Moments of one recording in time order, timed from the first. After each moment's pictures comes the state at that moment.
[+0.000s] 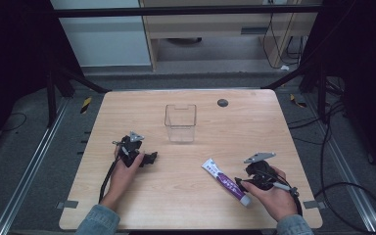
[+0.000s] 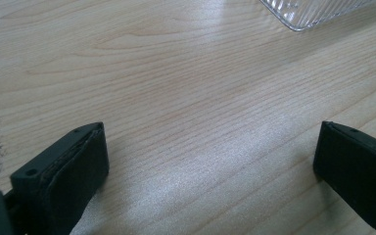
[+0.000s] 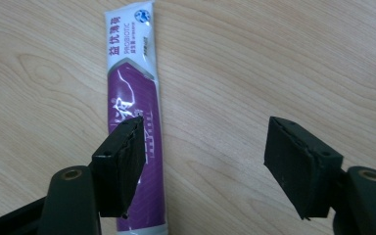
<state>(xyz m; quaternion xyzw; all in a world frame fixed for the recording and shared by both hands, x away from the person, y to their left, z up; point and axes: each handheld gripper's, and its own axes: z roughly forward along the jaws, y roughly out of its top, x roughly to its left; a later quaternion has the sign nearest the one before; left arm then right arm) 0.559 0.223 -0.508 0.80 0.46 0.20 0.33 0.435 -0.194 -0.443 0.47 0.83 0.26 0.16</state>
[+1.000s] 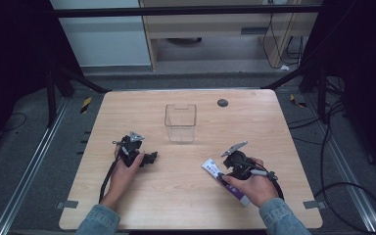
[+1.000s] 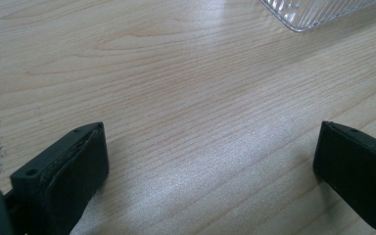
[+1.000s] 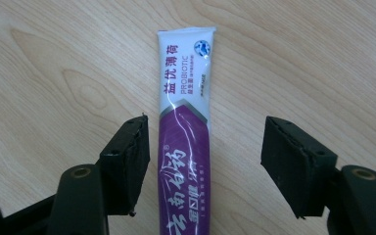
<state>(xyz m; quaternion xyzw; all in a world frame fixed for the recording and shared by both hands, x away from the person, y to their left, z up) 0.560 0.223 -0.508 0.80 0.46 0.20 0.33 0.463 -0.142 -0.433 0.42 0.87 0.22 0.13</state>
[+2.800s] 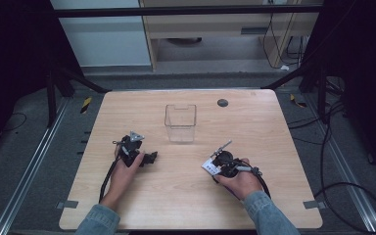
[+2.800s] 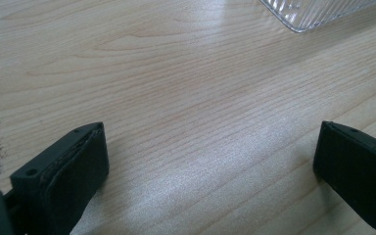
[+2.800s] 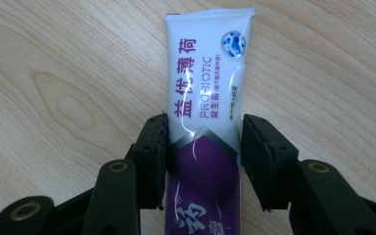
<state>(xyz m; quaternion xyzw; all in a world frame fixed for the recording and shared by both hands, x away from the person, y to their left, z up) 0.560 0.223 -0.508 0.80 0.46 0.20 0.33 0.491 -0.116 -0.471 0.42 0.89 0.18 0.08</state>
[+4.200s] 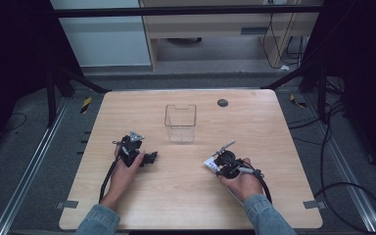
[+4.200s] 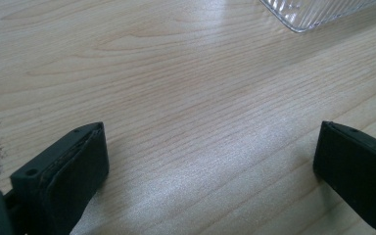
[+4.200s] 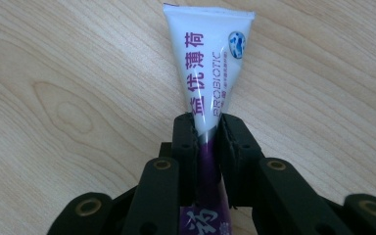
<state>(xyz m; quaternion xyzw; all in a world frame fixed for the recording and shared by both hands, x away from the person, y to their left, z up) 0.560 0.223 -0.508 0.80 0.46 0.20 0.33 0.486 -0.120 -0.466 0.44 0.87 0.19 0.09</state>
